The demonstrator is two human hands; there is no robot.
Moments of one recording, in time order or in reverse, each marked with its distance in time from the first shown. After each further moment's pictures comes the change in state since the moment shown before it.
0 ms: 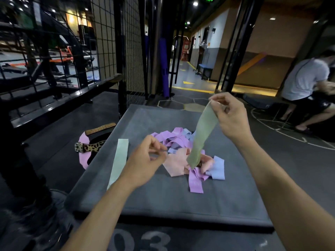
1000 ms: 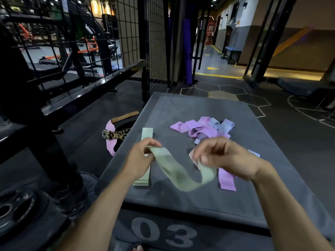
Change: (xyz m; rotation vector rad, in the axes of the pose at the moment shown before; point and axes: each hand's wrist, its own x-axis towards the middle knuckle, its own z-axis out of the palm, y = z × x) left_hand 0.007 -0.095 -0.055 0.026 0.041 -0.221; right_hand -0.086 -0.004 0.067 0.583 -1.028 0.273
